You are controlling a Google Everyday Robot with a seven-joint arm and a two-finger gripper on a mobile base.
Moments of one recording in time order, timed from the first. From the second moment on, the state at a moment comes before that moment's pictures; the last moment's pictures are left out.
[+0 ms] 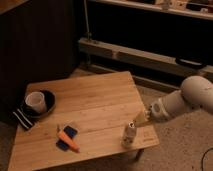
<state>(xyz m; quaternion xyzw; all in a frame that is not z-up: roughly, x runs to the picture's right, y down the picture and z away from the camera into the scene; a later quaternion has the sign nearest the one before) 0.154 0.145 0.604 0.02 -0.42 -0.59 0.69</state>
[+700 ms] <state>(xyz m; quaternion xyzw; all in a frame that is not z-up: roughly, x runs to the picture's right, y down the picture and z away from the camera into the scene) 0.175 0.154 0.629 0.01 -0.40 -0.57 0.72</state>
